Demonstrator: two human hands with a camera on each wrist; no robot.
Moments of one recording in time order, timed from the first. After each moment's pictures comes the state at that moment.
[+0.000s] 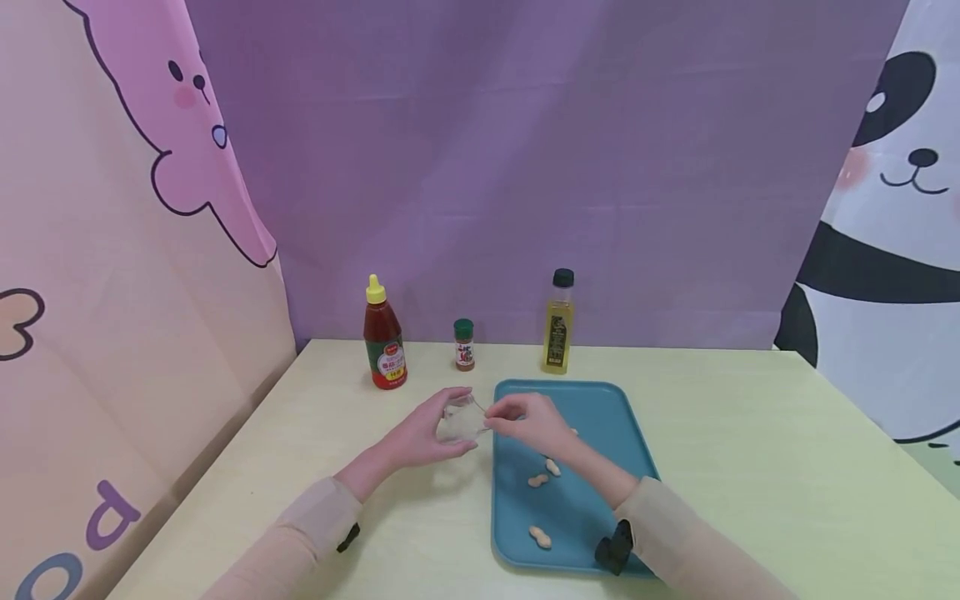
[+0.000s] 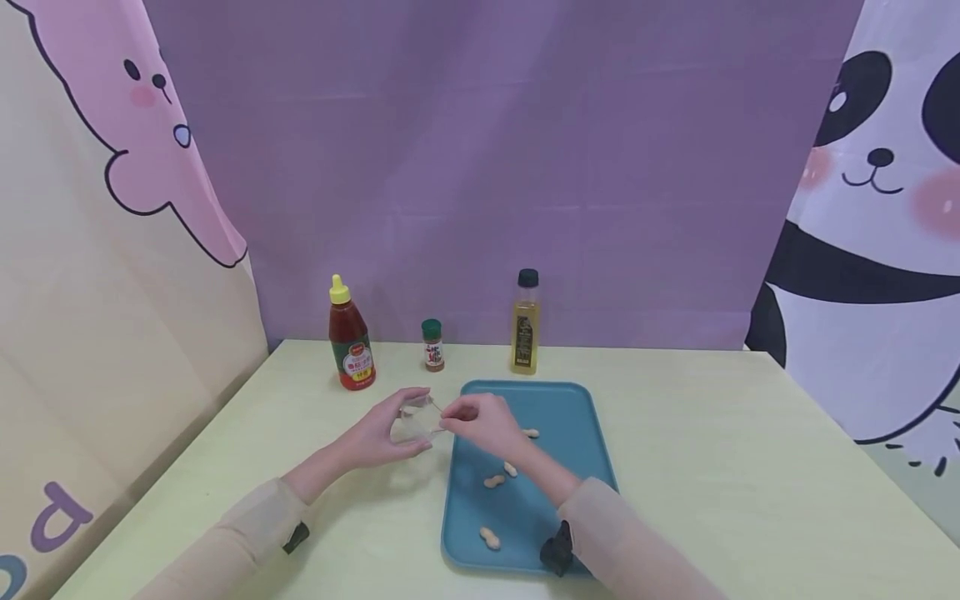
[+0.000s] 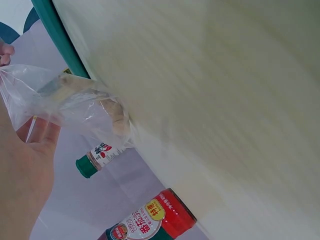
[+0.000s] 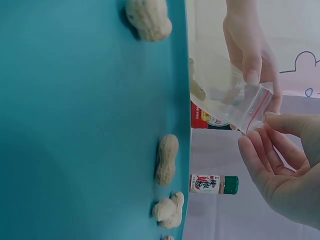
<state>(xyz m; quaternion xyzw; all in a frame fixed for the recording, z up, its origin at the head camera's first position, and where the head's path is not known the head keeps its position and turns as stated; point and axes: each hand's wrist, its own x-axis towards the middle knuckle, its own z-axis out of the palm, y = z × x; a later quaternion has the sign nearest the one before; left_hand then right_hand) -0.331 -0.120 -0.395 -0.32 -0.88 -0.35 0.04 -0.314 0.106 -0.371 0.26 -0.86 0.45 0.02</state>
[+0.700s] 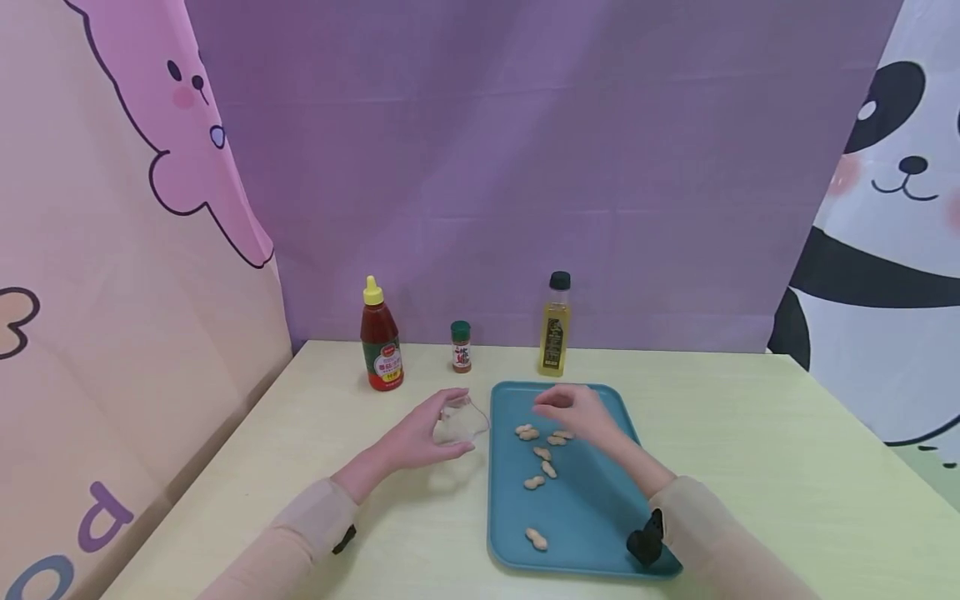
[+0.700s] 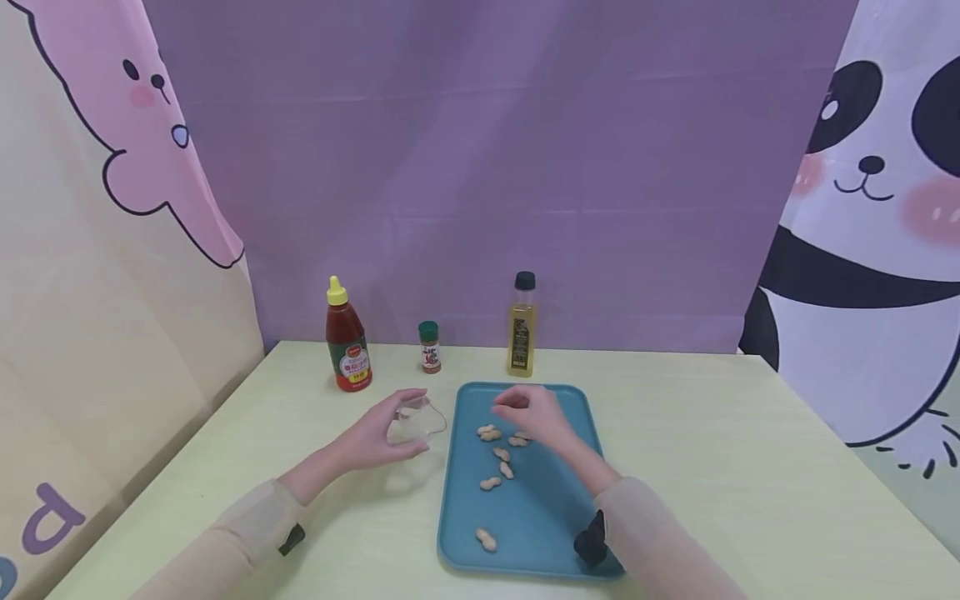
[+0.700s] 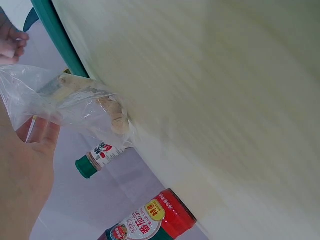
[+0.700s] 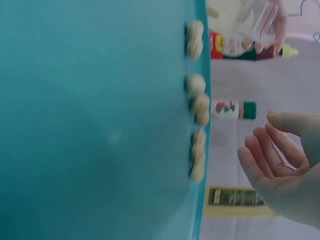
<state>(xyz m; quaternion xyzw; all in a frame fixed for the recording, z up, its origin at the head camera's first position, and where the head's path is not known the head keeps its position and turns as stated) -0.332 -0.119 -0.397 -0.31 -0.89 -0.34 0.03 -0.333 0.170 -0.380 0.18 -0.88 0.43 0.05</state>
